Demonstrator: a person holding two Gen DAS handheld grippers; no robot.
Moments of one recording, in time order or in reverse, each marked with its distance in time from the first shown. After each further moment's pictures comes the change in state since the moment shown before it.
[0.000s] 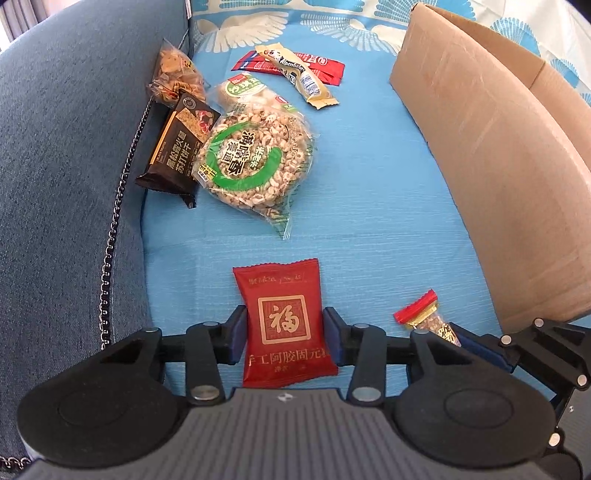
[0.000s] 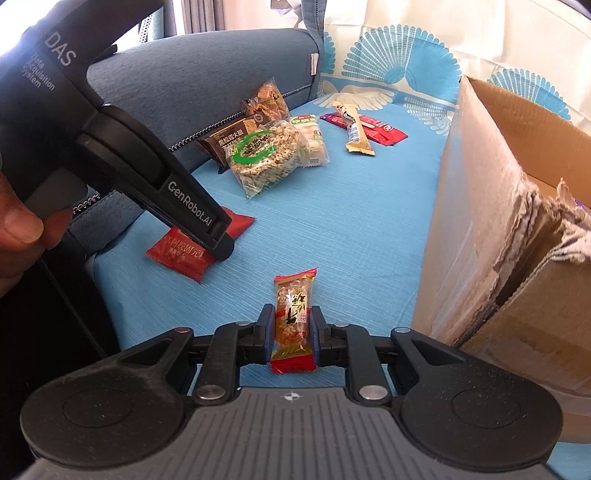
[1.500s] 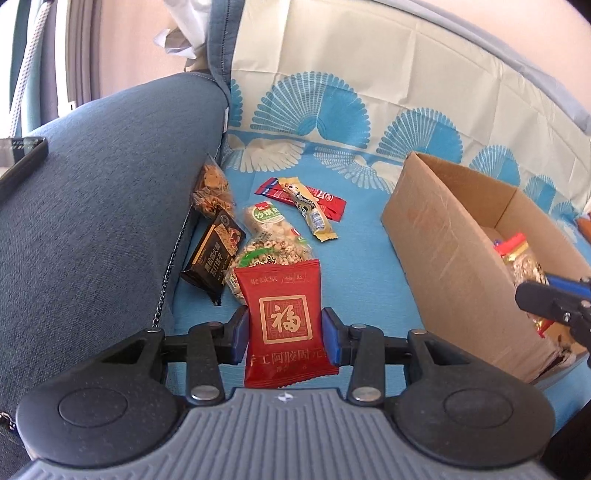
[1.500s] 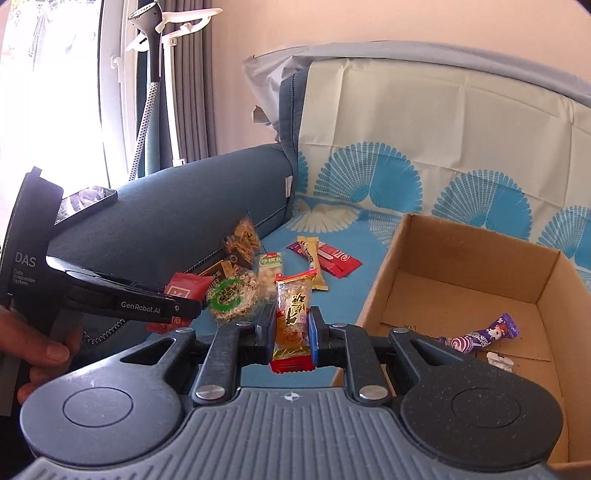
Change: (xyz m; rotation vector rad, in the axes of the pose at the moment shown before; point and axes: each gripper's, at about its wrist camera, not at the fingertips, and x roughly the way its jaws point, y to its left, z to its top) left arm -0.063 0.023 -0.016 -0.142 -0.418 -0.053; right arm -0.101 -0.049 0.054 0.003 -0.286 -0.016
